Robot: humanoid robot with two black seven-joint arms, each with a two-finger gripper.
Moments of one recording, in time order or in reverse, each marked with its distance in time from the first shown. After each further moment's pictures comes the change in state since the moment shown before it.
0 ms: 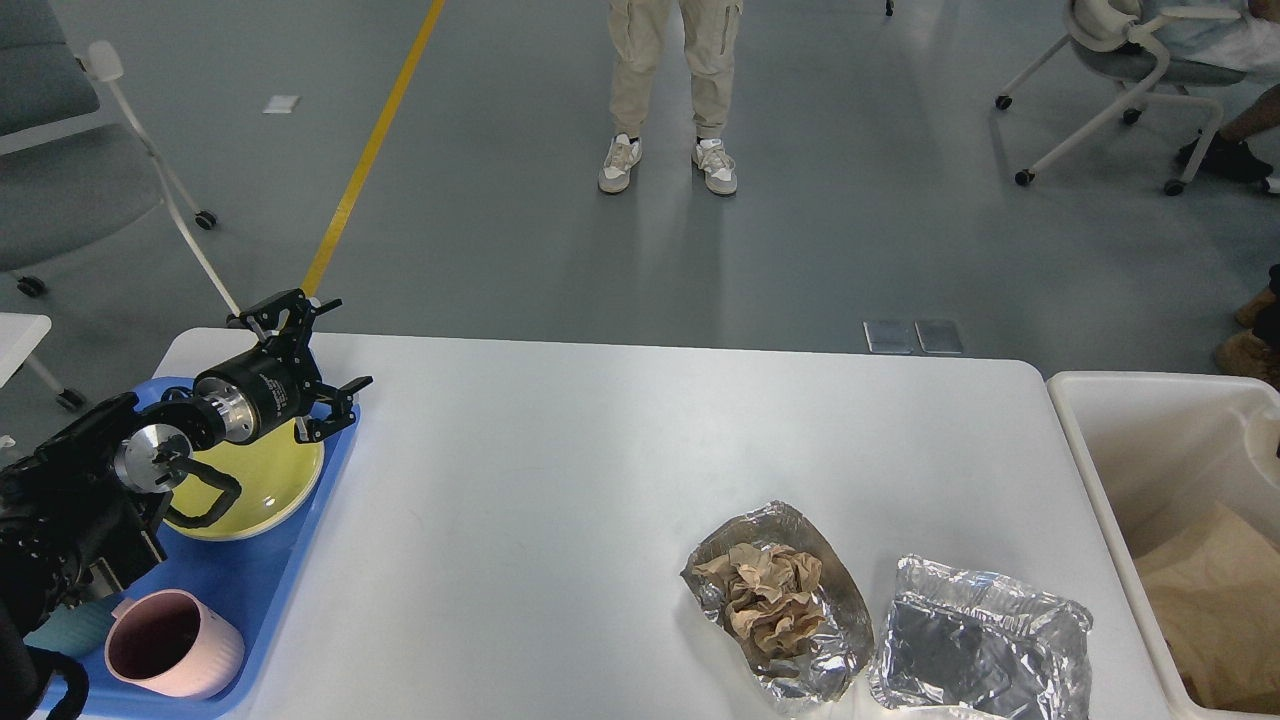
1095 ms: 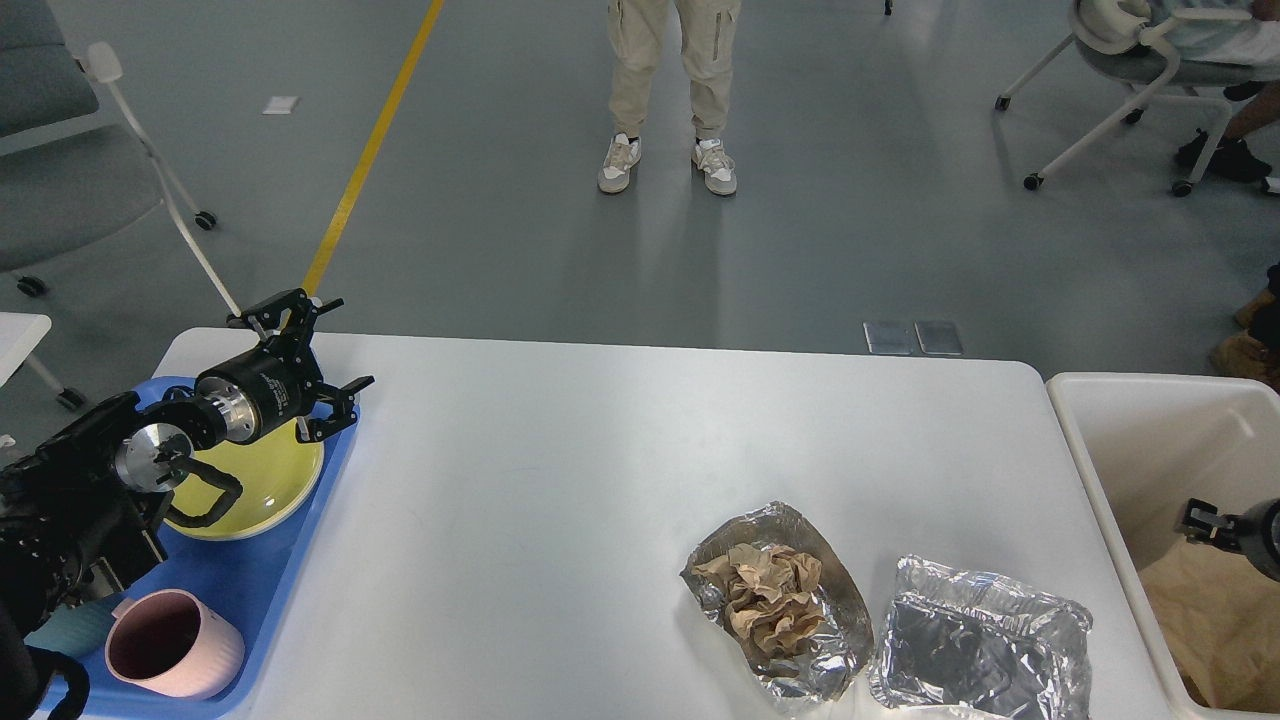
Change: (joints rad) left arm 0.000 0.000 0.000 0.000 0.001 0.000 0.000; right arm -0.301 0.049 0.262 -0.027 -0.002 -0.302 0.001
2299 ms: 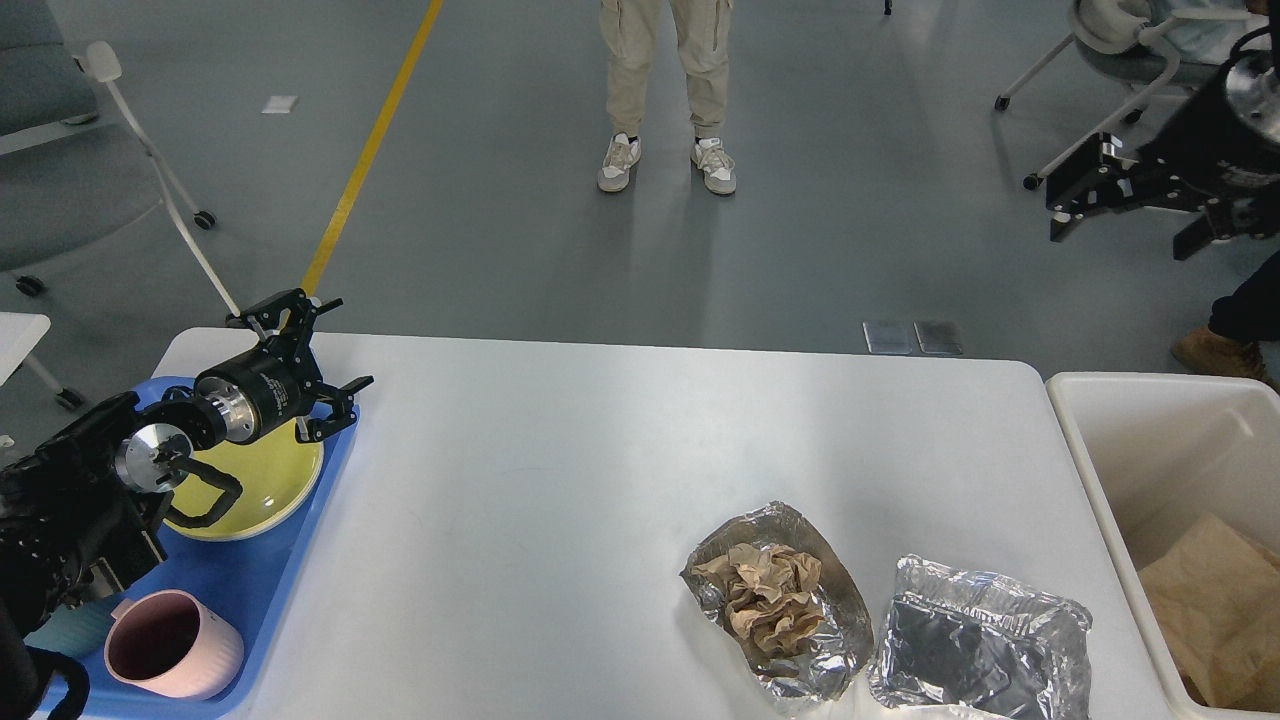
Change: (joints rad) left arm 0.000 0.000 0.000 0.000 0.000 0.000 0.000; right arm 1.072 0.225 -0.184 0.312 -0.091 0.690 -0.007
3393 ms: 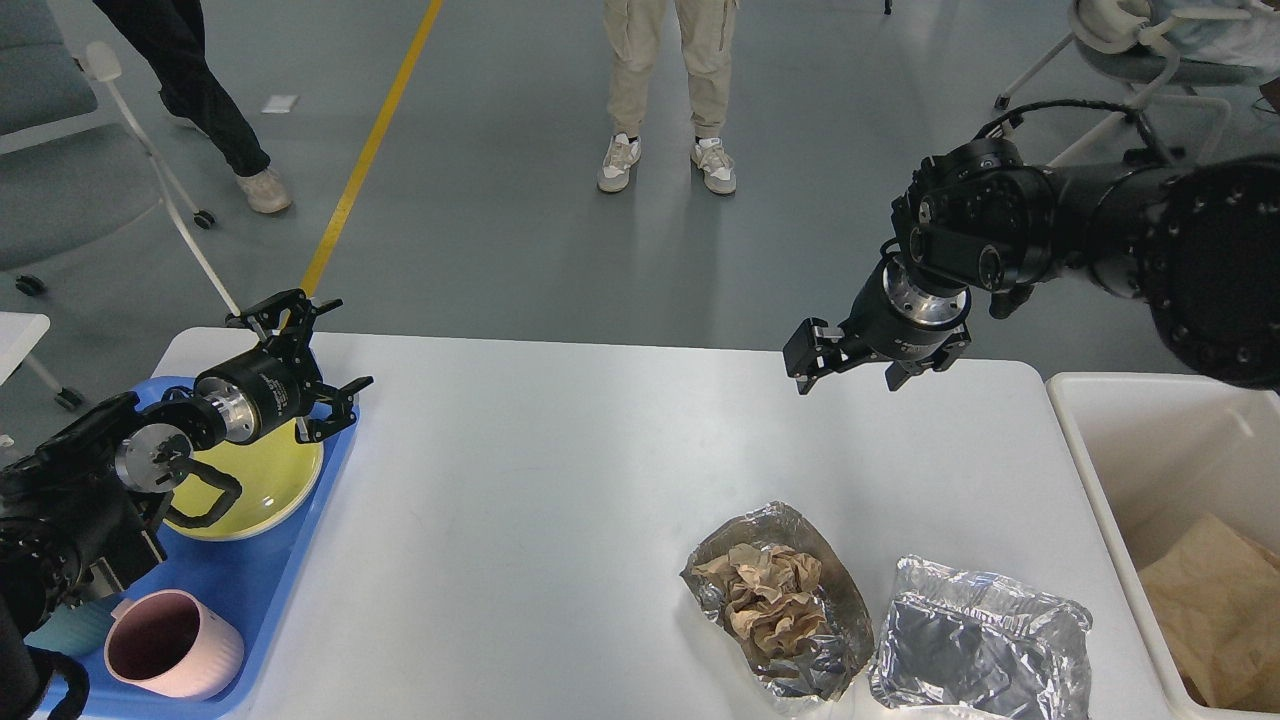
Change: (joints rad) left arm 0.000 0.000 0.000 0.000 0.000 0.000 0.000; right arm -0.384 0.310 0.230 -0.072 0.013 -0.192 -0.001
